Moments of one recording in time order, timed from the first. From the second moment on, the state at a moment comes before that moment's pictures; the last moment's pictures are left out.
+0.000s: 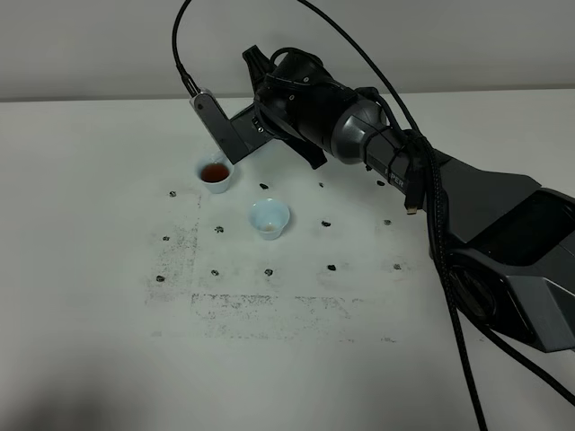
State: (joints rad) left arm 0.09 0.00 -0.46 -0.22 1.07 0.15; right arm 0.62 2.53 -2.32 -0.52 0.81 -1.24
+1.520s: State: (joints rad) left arm 0.09 0.00 -0.46 -0.22 1.07 0.15; right arm 0.46 2.50 -2.32 0.10 1.10 -1.15
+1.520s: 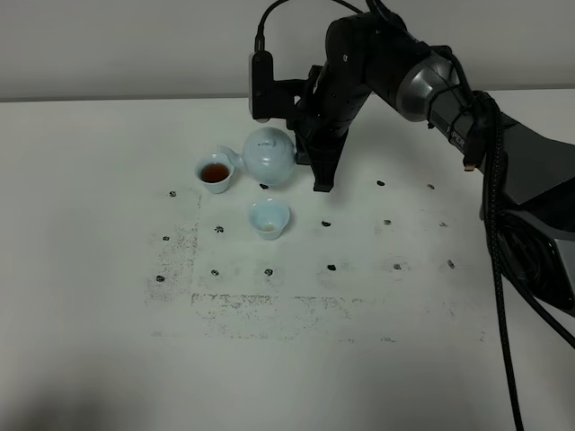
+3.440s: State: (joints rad) left arm 0.09 0.00 -0.46 -0.22 1.07 0.15; right arm 0.52 2.19 -2.00 -0.18 1.24 -1.29
